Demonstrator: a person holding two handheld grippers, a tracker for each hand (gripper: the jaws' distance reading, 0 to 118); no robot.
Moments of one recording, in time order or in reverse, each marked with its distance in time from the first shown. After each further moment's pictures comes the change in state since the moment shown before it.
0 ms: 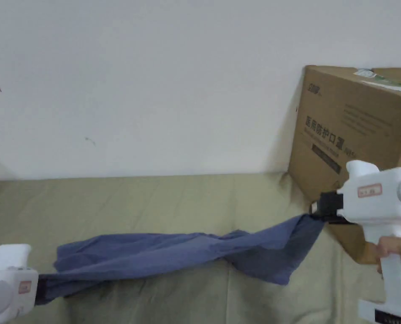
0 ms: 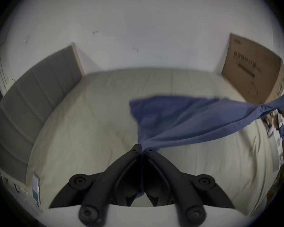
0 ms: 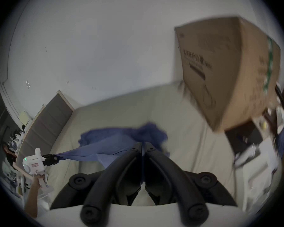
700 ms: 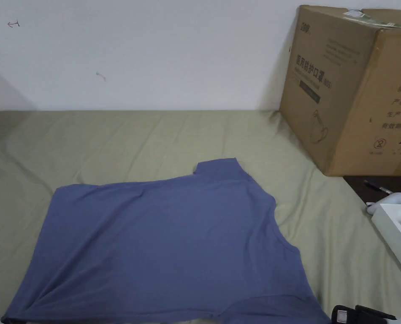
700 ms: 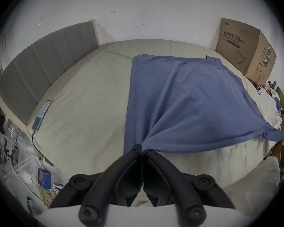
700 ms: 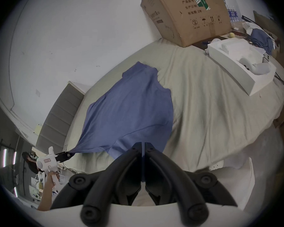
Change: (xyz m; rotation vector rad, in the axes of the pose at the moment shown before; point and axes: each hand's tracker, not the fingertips) left arm -0.043 -0.282 0.190 -0.077 0.005 0.055; right arm 0.040 -0.329 0.225 -0.088 0.093 -0.255
